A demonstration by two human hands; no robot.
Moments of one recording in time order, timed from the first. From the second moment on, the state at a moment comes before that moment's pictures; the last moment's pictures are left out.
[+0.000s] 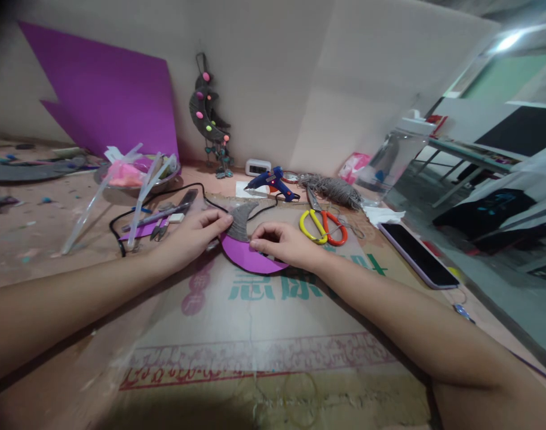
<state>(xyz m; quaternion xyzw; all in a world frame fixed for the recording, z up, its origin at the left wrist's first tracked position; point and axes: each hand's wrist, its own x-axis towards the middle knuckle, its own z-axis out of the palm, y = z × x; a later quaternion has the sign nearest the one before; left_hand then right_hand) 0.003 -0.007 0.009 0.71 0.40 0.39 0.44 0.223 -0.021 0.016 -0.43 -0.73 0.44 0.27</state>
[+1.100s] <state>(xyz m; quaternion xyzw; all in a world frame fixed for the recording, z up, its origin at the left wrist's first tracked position) 0.002 -0.008 0.012 0.73 0.39 0.34 0.45 0.220 -0.023 0.017 -0.45 -0.71 0.45 0.29</state>
